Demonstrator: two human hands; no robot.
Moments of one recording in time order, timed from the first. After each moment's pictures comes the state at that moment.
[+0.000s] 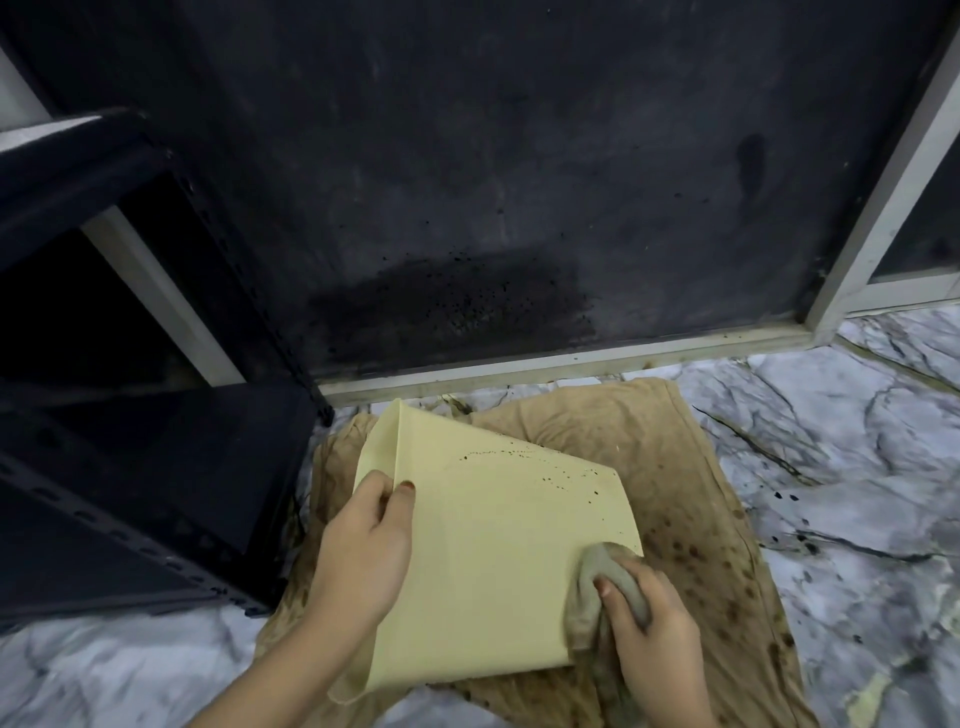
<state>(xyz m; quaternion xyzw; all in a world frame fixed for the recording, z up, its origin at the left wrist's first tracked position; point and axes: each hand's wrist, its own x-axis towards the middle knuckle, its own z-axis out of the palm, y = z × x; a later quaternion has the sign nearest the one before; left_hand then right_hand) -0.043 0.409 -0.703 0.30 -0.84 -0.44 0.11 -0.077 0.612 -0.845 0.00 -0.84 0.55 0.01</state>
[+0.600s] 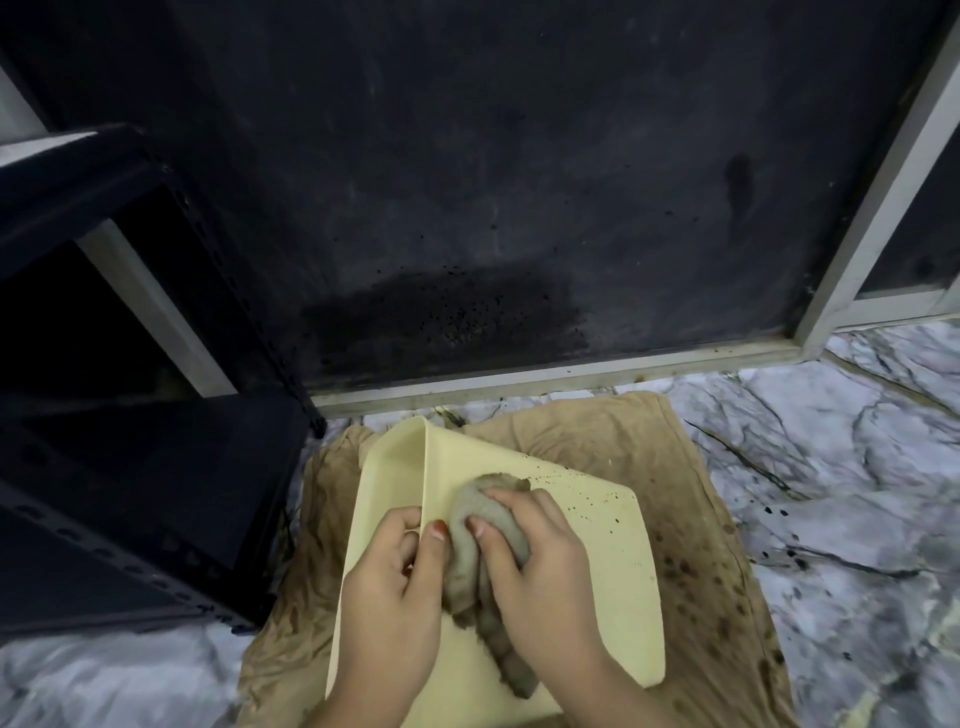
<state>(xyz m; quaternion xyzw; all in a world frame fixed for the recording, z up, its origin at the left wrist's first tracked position) -0.032 0.438 -0.723 0.21 -0.79 -0.54 0.22 -0.087 0.537 -0.752 0.19 -0.80 0.57 0.09</state>
